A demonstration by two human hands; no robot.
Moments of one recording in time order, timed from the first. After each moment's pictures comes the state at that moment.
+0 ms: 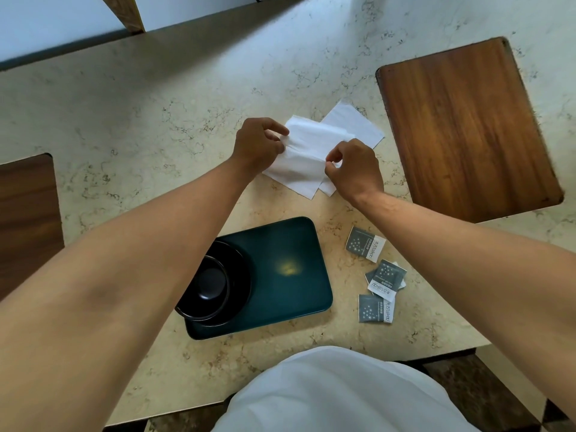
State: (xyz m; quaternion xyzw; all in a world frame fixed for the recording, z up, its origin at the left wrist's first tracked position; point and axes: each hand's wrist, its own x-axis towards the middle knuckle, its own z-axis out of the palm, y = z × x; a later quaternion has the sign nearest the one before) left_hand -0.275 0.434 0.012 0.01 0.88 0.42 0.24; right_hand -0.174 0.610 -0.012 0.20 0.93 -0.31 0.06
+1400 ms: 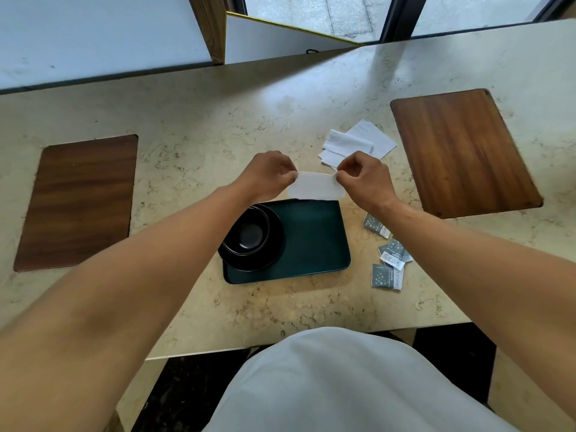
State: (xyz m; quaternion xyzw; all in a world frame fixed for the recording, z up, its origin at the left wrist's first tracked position) left_hand -0.155 0.330 0.084 0.20 0.92 0.29 0.17; right_hand -0.085 0.550 0.059 0.15 0.88 -0.45 -0.02
